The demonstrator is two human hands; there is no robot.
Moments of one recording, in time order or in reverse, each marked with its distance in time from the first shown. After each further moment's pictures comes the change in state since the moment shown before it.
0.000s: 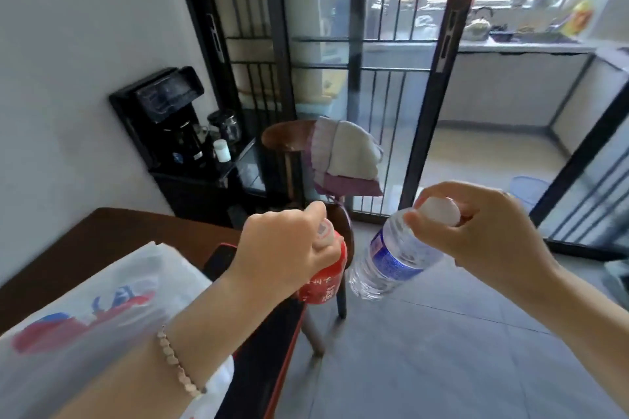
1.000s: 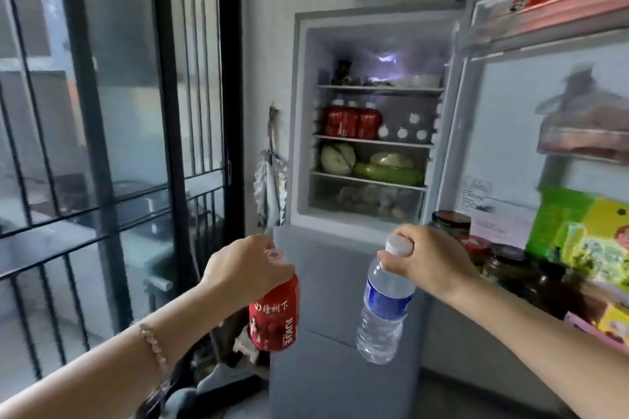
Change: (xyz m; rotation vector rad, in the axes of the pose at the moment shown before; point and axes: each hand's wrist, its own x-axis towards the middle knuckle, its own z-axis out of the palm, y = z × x) left_hand 0.385 0.935 -0.021 -0.877 -0.317 0.926; right_hand -0.196 0.420 -0.713 -0.839 0.922 1.014
